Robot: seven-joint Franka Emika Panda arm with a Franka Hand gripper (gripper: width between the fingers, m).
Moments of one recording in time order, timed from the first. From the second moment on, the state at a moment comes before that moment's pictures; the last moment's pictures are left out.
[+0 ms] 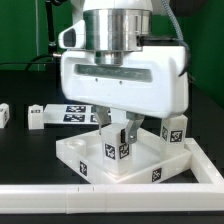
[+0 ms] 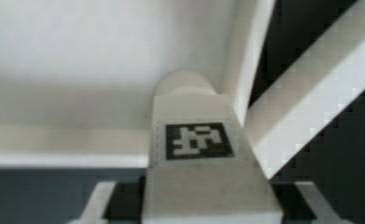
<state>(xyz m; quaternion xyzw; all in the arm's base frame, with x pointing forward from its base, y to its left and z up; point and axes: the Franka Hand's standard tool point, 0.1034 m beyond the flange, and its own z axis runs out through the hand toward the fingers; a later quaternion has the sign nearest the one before) 0.626 0.008 0.079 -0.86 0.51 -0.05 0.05</state>
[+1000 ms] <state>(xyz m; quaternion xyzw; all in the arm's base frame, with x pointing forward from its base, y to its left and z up) 0.625 0.013 0.078 -0.94 0.33 -0.06 0.03</state>
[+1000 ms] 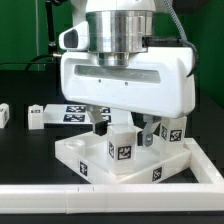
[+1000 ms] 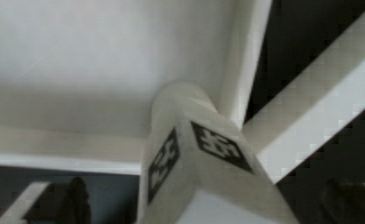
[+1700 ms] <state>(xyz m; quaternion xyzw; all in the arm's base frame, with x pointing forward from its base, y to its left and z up) 0.626 0.015 0.080 -1.00 -0.01 -0.07 0.00</state>
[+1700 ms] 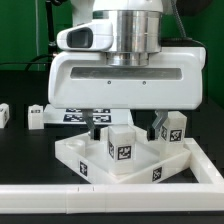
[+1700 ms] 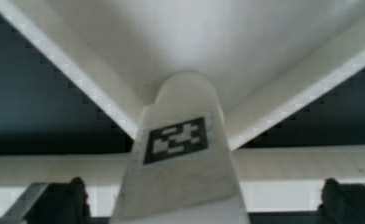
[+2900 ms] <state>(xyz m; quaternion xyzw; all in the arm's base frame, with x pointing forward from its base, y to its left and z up) 0.627 0.014 0.078 -0.97 0.25 -0.07 0.02</state>
